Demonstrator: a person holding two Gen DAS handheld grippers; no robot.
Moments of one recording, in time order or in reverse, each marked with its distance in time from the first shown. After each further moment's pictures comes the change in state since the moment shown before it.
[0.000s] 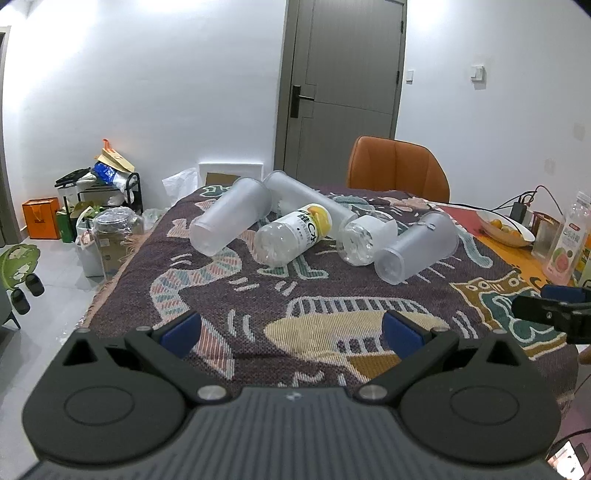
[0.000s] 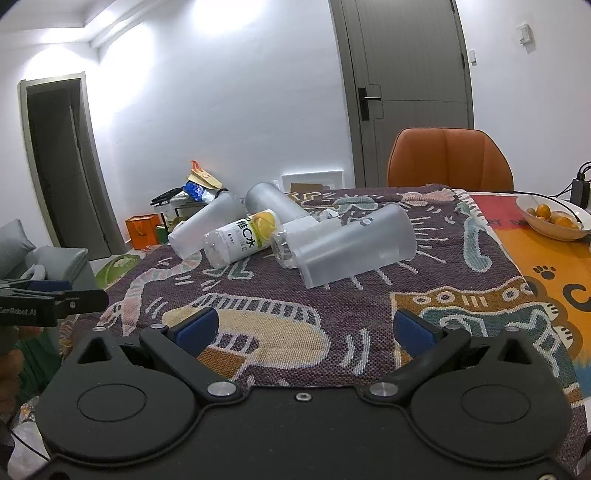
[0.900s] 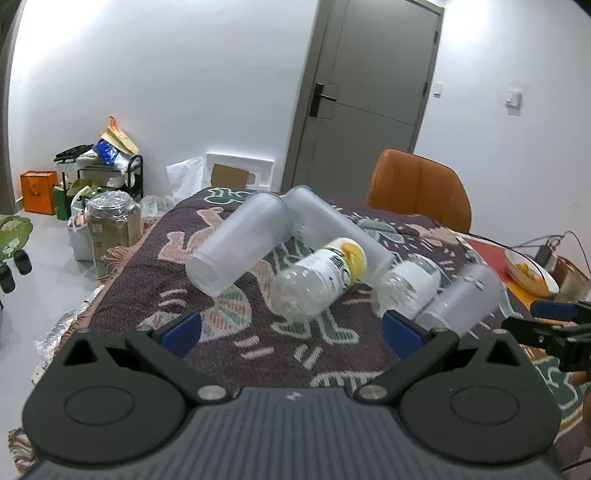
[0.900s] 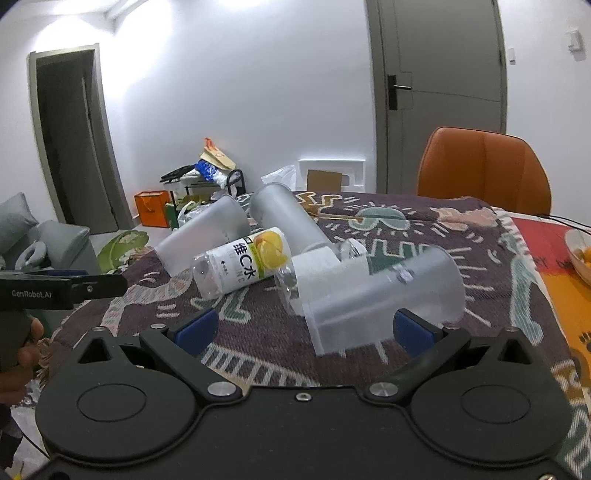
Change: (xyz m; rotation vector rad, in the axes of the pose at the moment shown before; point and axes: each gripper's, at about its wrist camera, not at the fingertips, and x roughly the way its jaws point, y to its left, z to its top) left arm 0.089 0.042 0.055 -0.126 0.014 -0.007; right arm 0.098 0.009 0.068 -0.088 0.081 0.052
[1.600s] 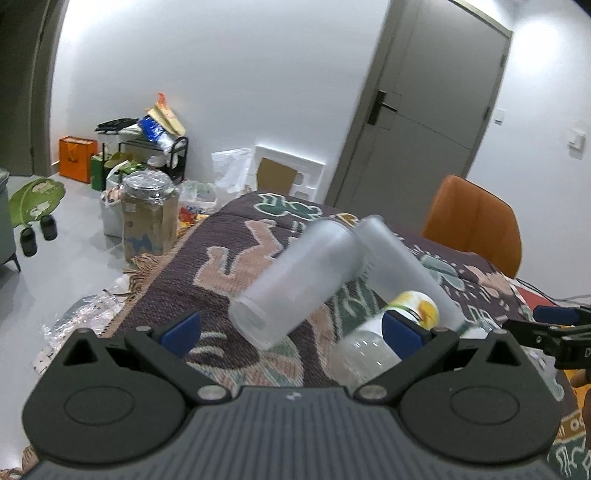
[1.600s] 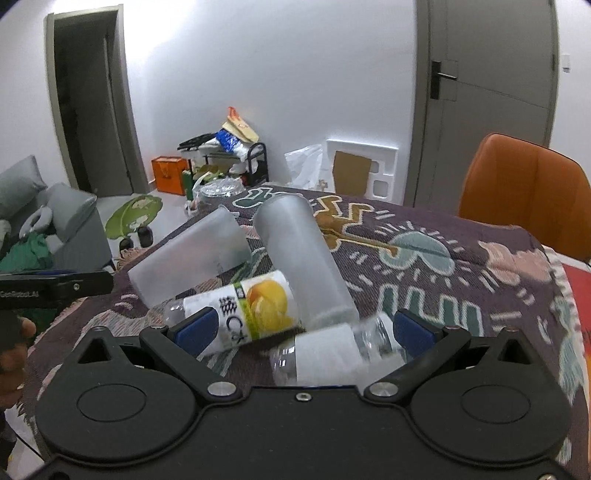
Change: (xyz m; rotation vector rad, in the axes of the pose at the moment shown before) left arm 0.058 0.048 0.044 -0.168 0.011 0.114; right arm 0.108 0.003 0.081 -0.115 0.110 0.069
